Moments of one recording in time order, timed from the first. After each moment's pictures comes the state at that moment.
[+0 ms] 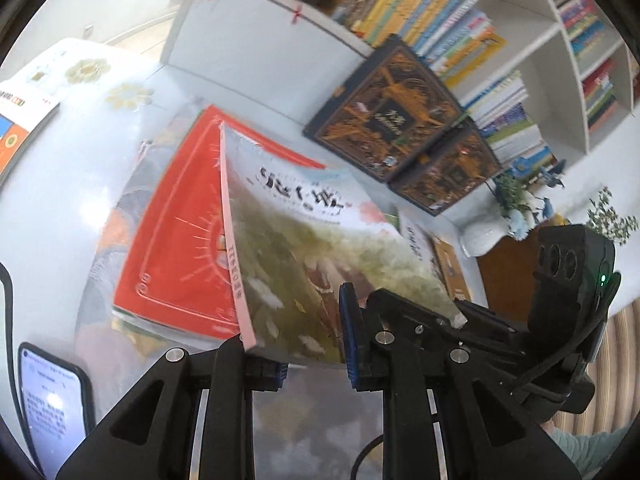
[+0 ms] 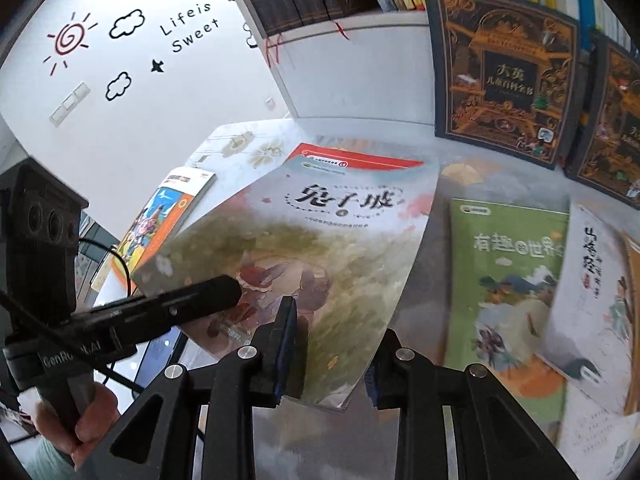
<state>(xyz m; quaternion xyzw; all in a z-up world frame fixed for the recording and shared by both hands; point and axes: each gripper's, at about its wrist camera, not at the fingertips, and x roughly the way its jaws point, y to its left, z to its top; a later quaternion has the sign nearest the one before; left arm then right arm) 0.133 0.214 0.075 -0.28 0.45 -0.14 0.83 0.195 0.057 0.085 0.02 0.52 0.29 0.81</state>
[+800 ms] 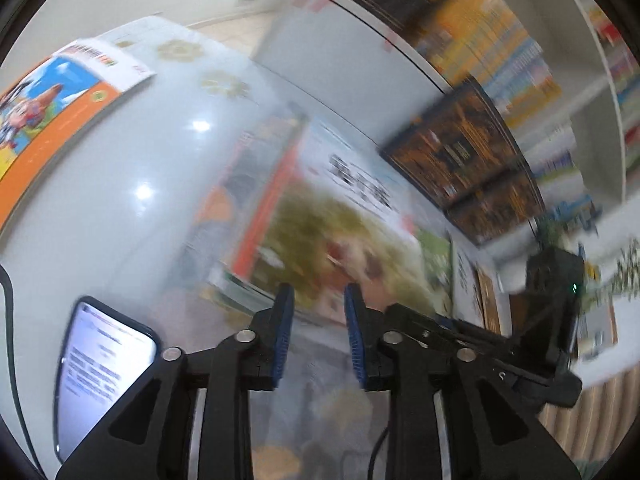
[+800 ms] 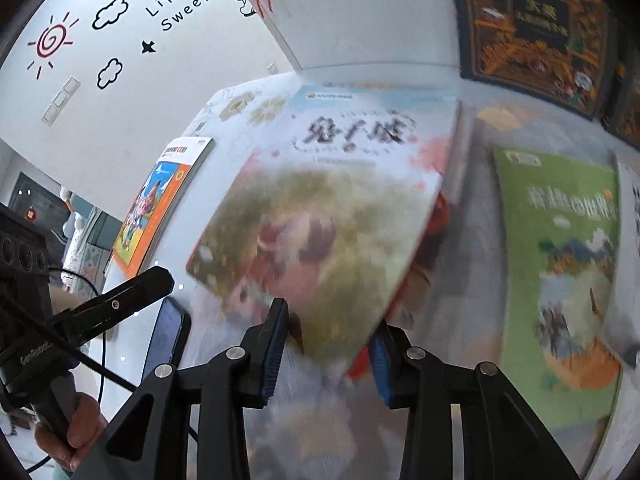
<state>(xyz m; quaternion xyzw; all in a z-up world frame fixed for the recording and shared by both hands) 0.097 0.252 0.071 -0.30 0.46 -0.06 0.84 0.185 0.060 0.050 0.04 0.58 0.30 0.76</state>
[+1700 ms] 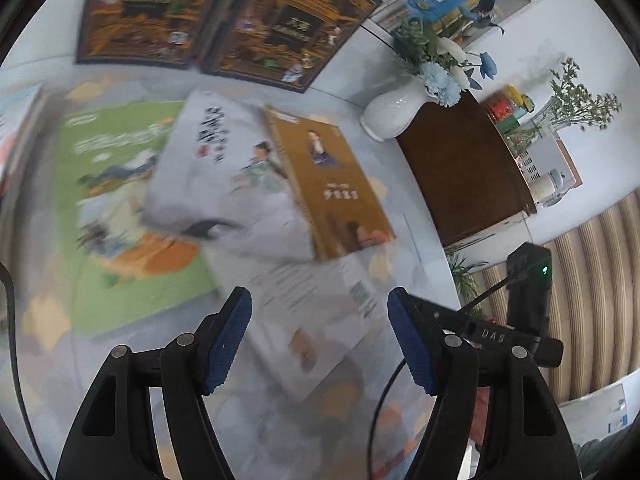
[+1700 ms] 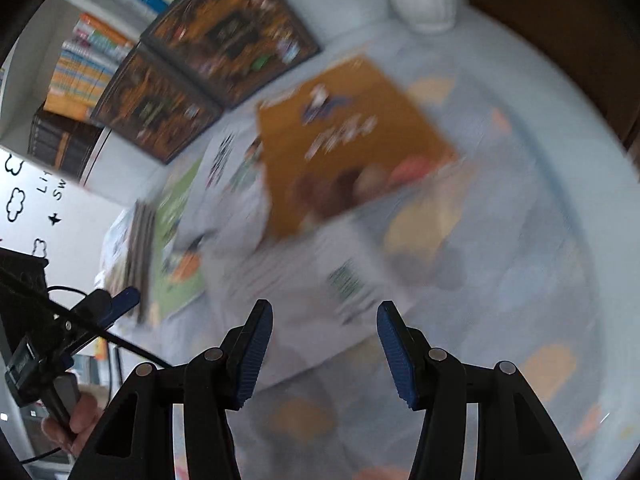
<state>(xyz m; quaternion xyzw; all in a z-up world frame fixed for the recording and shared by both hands) 0.146 -0.078 0.094 -0.18 0.53 -0.29 0.78 0.132 -0.361 0.070 0.22 0.57 0.06 0.79</state>
